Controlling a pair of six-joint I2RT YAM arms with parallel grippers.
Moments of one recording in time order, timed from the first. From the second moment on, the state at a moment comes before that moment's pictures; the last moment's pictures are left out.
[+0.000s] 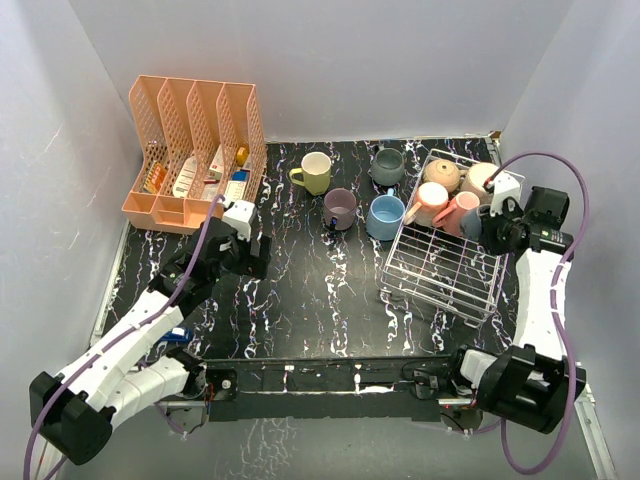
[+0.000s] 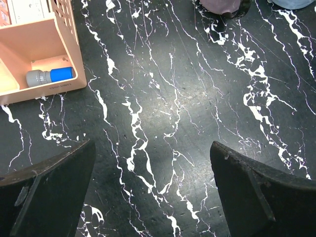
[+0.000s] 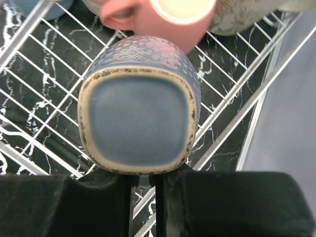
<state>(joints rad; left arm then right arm) -0.55 0.92 0.75 -0.42 -0.12 -0.11 -0.37 1.09 1.02 -0.75 -0.39 -0.55</state>
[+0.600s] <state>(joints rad) -0.55 0.91 0.74 -0.41 -0.13 -0.09 -0.53 1.25 0.98 -0.66 -0.34 -0.55</state>
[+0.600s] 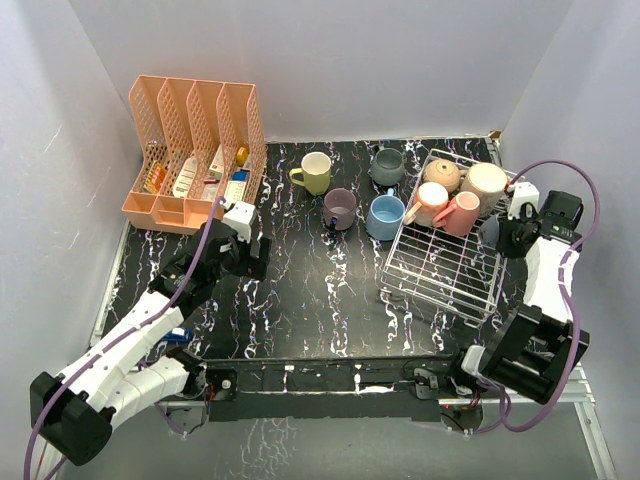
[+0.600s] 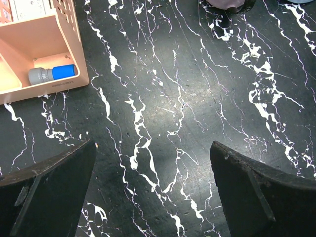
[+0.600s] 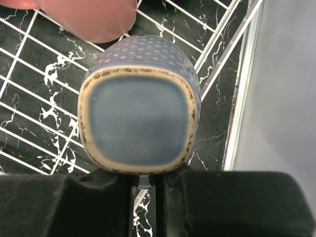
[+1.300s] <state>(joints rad) -0.55 0.91 0.73 -0.41 -0.14 -0.09 -0.53 1.42 0.99 -0.50 -0.34 -0.39</state>
